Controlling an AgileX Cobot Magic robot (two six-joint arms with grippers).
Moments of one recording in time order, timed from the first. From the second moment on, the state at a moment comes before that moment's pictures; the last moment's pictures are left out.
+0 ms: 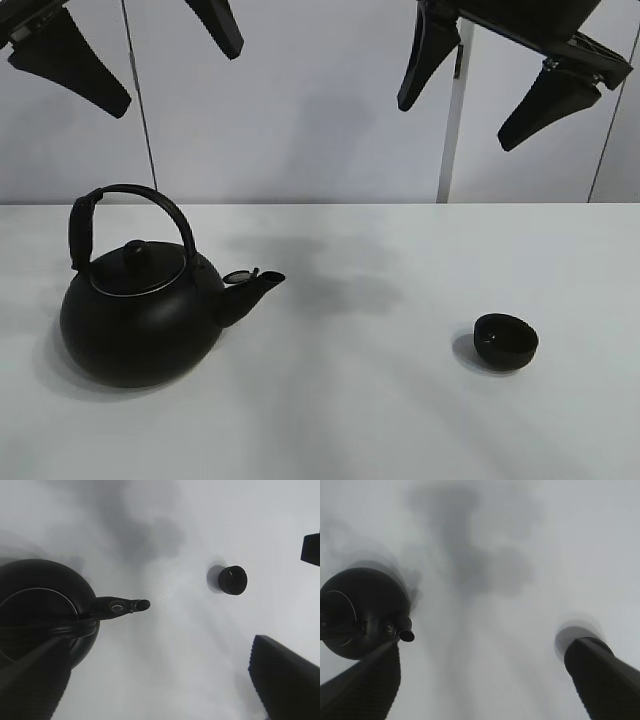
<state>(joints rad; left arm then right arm) -0.39 1.64 -1.46 -0.44 1.02 -0.07 0.24 1.70 -1.46 0.31 0.98 0.08</state>
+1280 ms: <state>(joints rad) -0.39 1.64 -1.46 -0.44 1.02 -0.07 0.24 1.66 -0.96 0.08 0.61 0.01</state>
